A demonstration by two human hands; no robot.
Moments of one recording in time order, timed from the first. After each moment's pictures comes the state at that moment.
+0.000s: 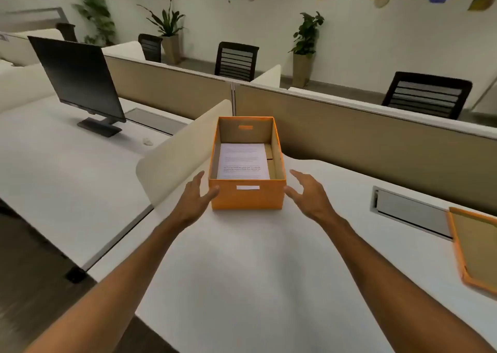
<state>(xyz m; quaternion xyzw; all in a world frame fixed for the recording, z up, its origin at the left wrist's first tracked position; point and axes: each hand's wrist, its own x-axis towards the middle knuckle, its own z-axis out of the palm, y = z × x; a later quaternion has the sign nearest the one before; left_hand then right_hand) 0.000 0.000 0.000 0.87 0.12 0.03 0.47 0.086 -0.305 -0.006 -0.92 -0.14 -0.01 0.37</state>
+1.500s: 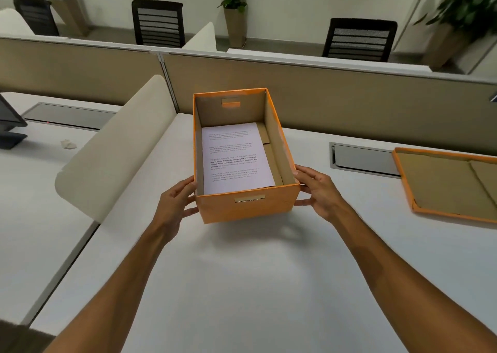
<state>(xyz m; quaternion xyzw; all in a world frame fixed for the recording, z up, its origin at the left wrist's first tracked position) 0.036 -0.044 -0.029 0.70 0.13 -0.07 0.70 0.049 -0.385 -0.026 -0.69 0.11 0.10 0.71</state>
